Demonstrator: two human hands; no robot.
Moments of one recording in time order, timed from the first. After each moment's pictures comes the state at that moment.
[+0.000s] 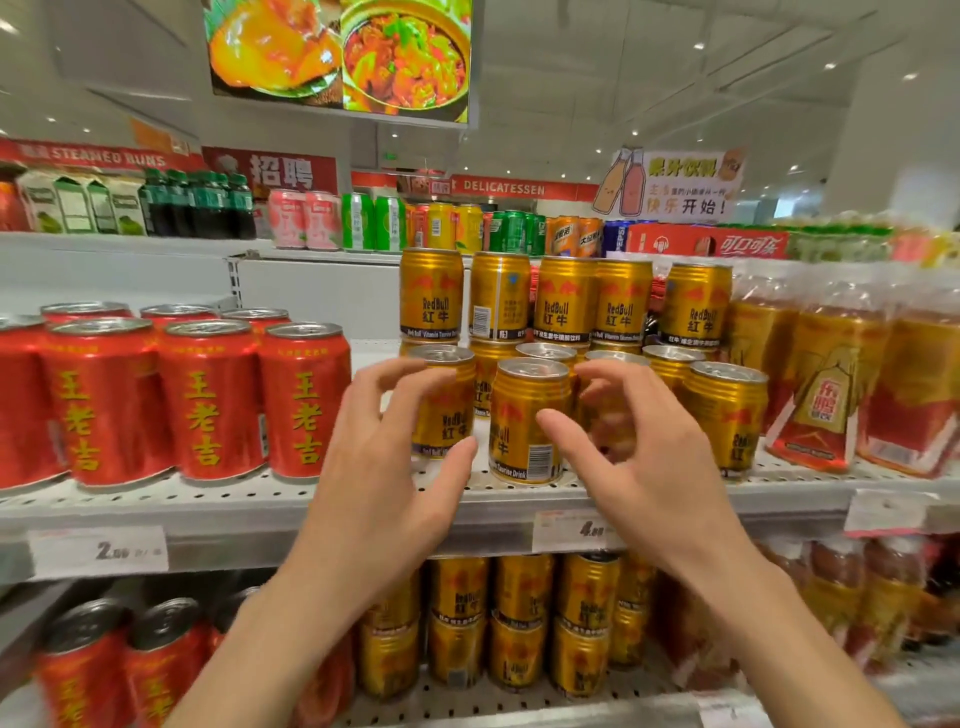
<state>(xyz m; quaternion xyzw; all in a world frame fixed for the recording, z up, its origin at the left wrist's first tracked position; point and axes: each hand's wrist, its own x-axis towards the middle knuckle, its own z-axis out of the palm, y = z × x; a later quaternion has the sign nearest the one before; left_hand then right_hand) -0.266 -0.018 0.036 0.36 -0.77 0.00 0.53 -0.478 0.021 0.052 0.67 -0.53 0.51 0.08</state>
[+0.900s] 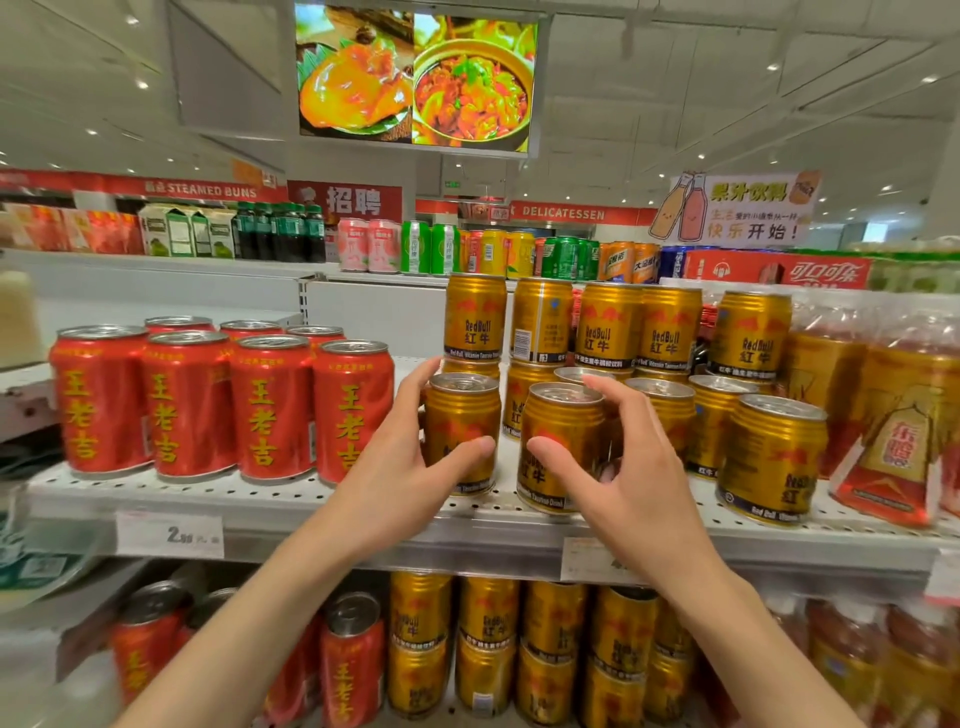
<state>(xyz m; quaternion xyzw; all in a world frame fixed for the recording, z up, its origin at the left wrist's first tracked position) -0.257 -0.042 0.047 0.41 -0.73 -0.25 0.49 -0.473 -0.016 0.038 0.69 -0.48 0.54 -0.01</state>
